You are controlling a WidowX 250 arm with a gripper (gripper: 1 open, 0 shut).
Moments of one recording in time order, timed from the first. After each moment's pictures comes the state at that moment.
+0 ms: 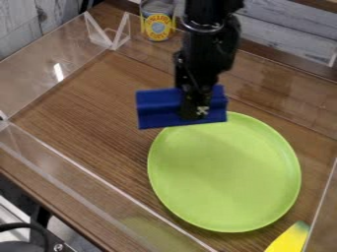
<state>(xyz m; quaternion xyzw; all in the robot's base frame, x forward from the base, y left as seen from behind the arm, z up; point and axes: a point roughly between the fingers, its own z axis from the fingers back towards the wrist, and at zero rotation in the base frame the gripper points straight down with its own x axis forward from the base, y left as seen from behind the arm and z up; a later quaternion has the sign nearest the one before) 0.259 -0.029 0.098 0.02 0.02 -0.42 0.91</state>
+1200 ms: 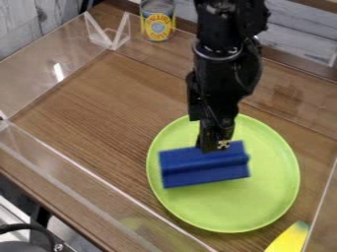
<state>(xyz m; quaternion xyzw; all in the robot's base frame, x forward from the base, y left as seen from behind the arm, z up) 0.234 -0.056 0.102 0.01 -0.04 -0.39 0.92</state>
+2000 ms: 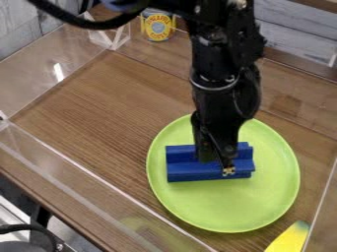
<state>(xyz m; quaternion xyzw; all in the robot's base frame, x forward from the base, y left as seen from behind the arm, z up) 0.217 -0.071 0.087 -0.01 -0.06 -0.37 0.93</state>
